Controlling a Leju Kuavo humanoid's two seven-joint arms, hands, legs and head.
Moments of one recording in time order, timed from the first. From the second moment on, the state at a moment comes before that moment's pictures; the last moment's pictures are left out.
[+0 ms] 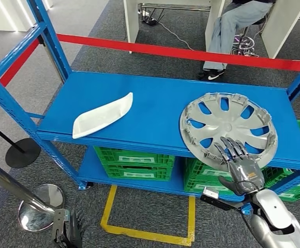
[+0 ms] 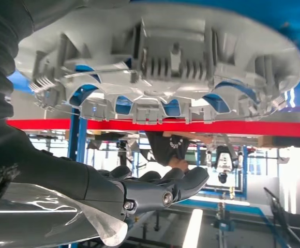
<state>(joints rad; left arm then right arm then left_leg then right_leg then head) -0.16 -0.13 0.75 -0.28 -0.44 -0.13 -0.63 -0.17 -0.30 0.31 -1.36 1.21 -0.37 -0.12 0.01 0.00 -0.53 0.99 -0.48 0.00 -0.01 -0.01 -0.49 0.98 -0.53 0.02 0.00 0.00</state>
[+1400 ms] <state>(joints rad) -0.17 -0.14 0.71 -0.28 -0.43 -0.13 -0.61 -0.43 -0.19 0.40 -0.99 1.16 -0.30 -0.02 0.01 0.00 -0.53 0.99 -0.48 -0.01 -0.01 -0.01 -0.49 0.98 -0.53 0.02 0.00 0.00</state>
